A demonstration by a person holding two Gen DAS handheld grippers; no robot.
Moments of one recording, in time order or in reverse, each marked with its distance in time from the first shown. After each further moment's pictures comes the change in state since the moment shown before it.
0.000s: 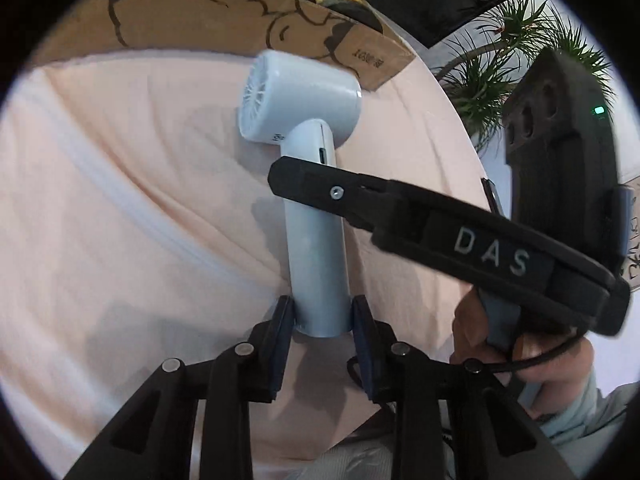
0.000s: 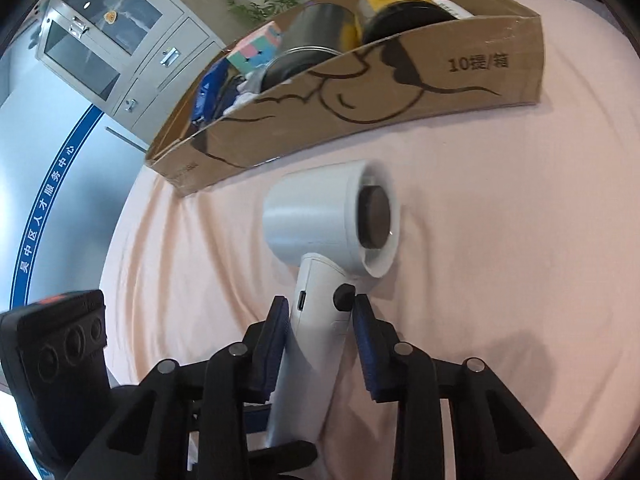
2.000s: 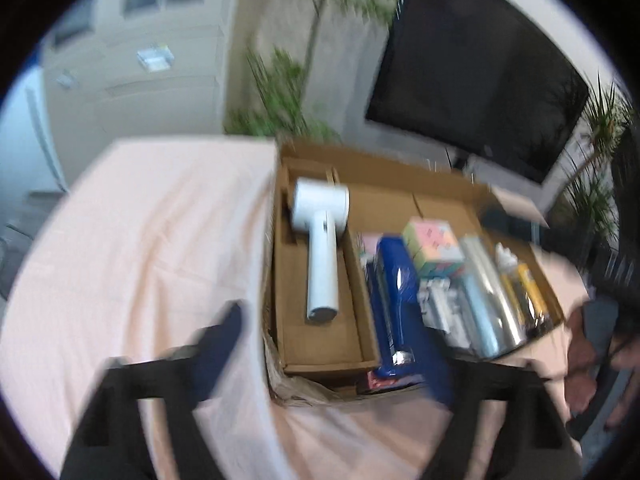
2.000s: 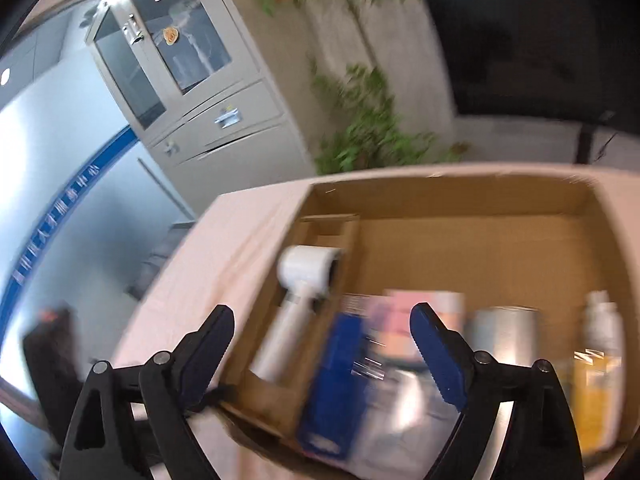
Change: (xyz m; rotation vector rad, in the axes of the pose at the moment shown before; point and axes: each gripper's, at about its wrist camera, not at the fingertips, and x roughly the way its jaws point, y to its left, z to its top) left arm -0.192 0.095 0.147 -0.018 -0.545 0.510; right arm 0.046 0.135 0.265 -0.262 -0.268 -0.047
